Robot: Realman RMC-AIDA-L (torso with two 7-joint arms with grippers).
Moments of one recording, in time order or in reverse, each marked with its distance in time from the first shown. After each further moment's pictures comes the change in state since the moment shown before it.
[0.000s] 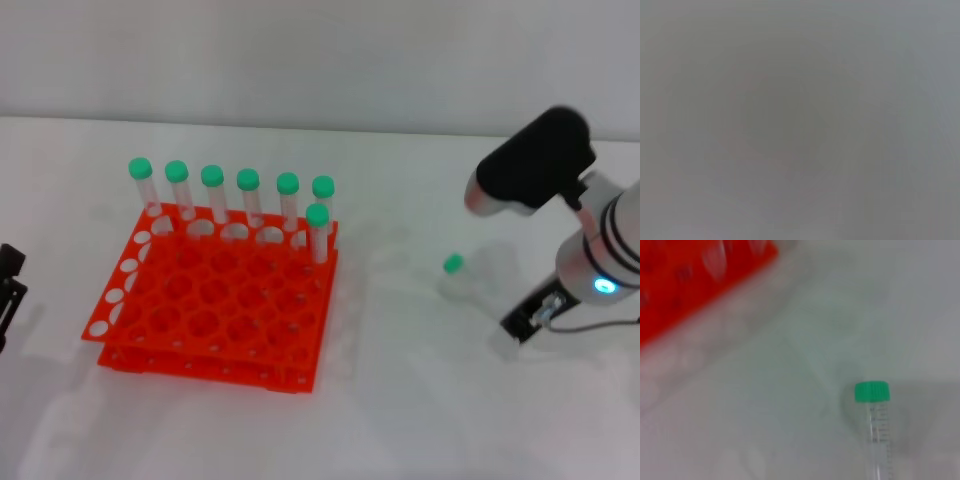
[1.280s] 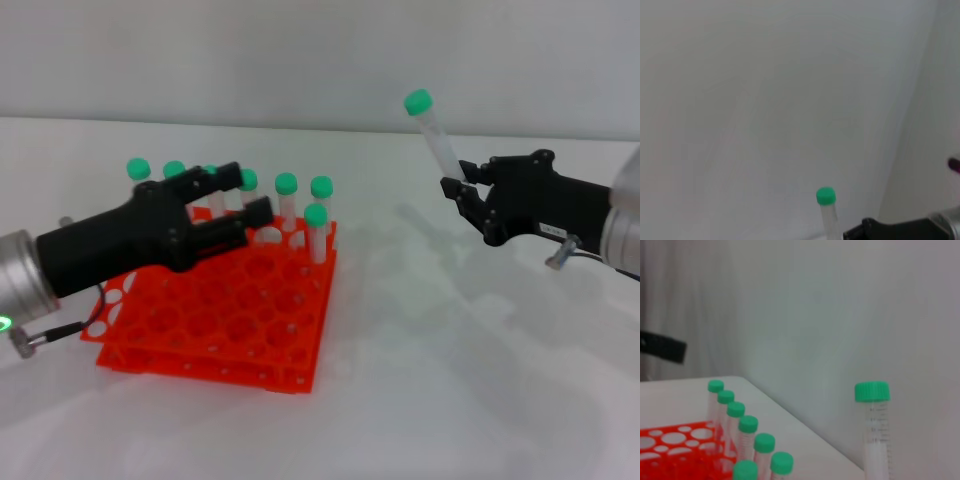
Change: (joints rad) left arm -0.235 0.073 -0.007 0.609 0.794 0.149 -0.816; right arm -0.415 -0.011 0.132 0.036 1.190 -0.680 -1.428
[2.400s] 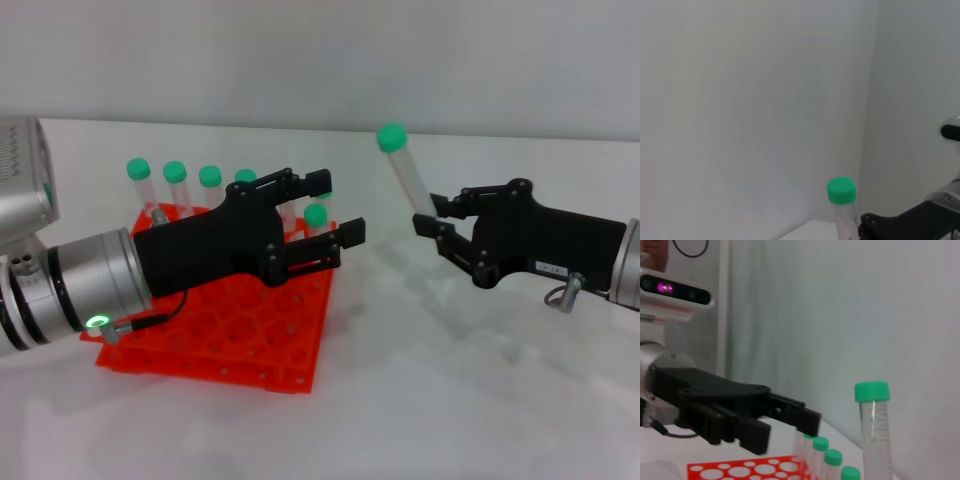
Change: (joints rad) left arm -0.062 -0.077 0.091 0.005 0.007 0.078 0.166; right arm 0.028 0.003 0.096 0.158 0.207 0.338 -0.265
